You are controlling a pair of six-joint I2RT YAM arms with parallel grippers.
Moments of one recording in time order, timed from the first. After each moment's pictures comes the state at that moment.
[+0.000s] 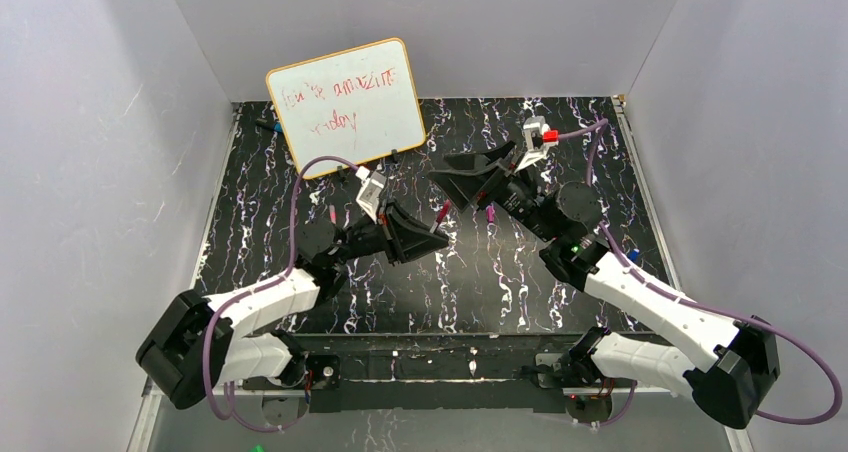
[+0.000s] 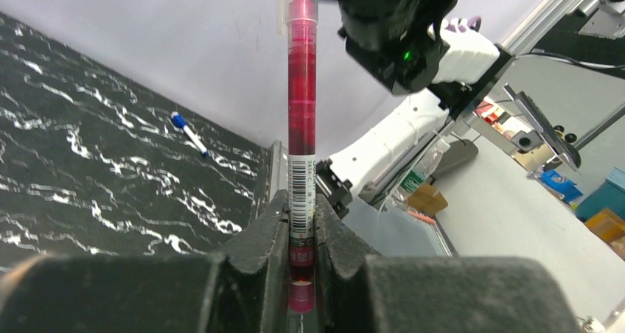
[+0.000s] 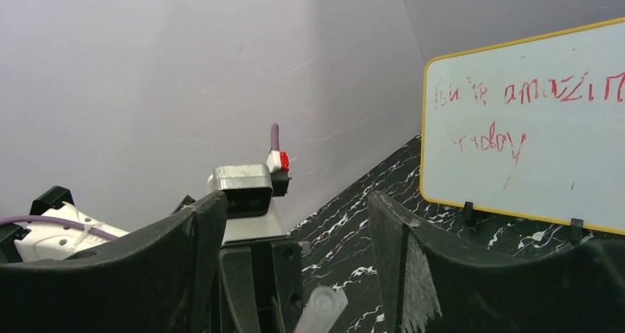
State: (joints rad) left arm -0.70 1.20 0.50 1.09 0.70 -0.85; right arm 0.80 1.03 0.82 0.58 -0.18 0.60
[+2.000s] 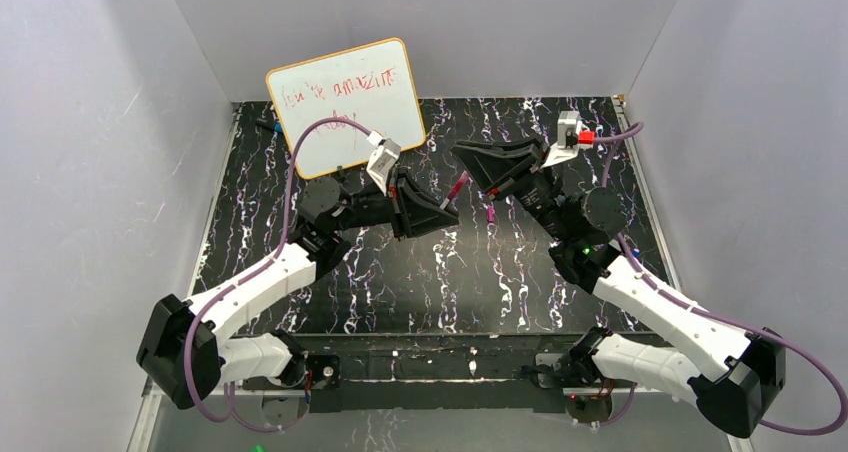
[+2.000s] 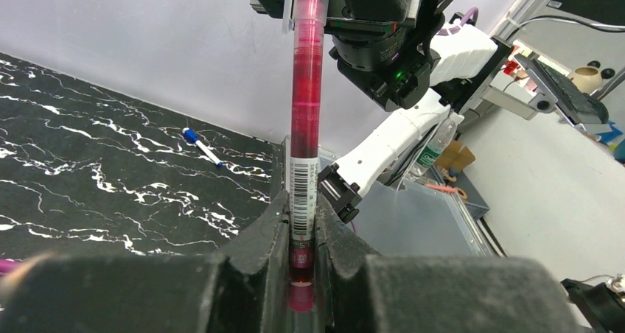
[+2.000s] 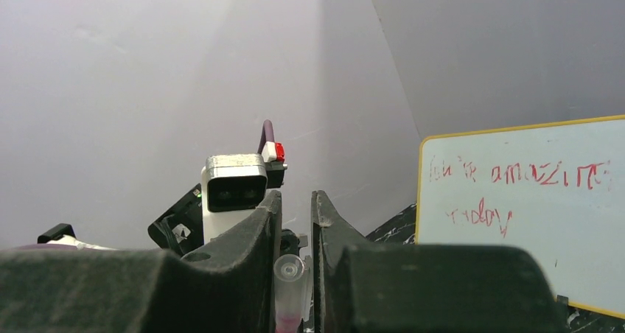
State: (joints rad) left arm -0.68 1.18 0.78 0.72 0.81 -0.68; right arm 0.79 1.00 0.84 0.66 -0.15 0.57
